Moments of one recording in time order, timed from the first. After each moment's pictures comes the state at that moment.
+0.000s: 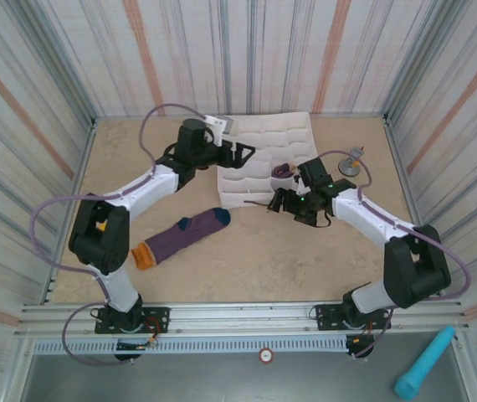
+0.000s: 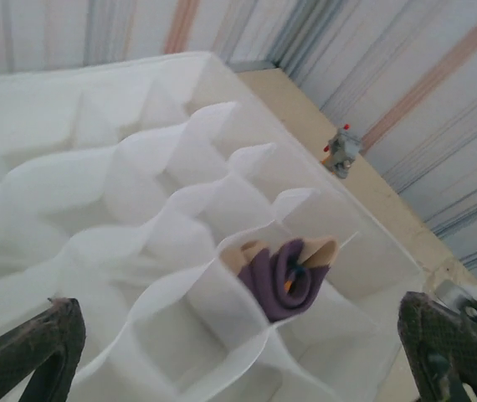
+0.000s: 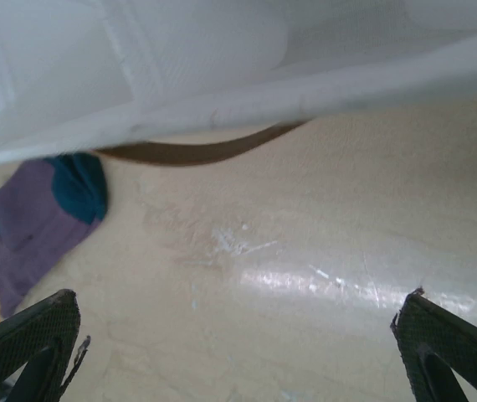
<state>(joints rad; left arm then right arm) -0.46 1.73 1.27 0.04 0.44 -0.31 0.42 1.47 0.96 -0.59 -0.30 0.67</state>
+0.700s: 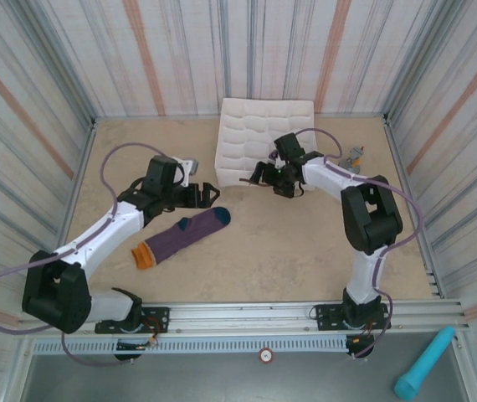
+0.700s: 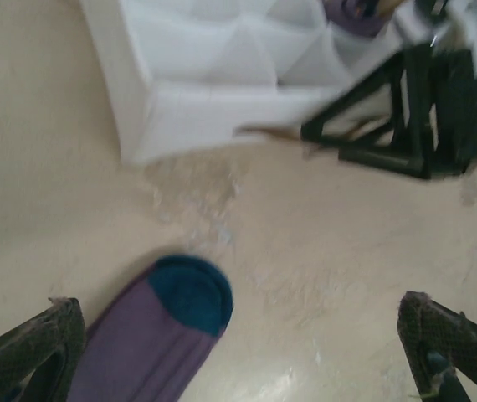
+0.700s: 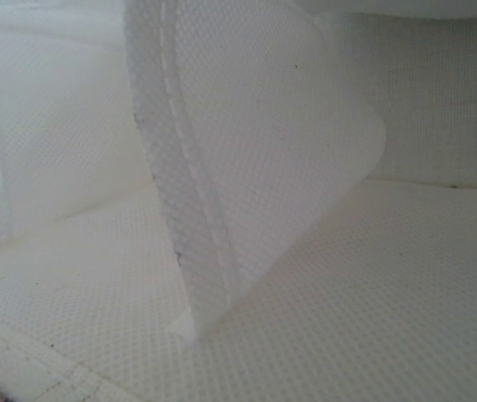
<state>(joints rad) -0.42 1.30 0.89 -0.37 0.30 -0.35 0.41 1.93 1.37 -0.49 -0.29 0.70</state>
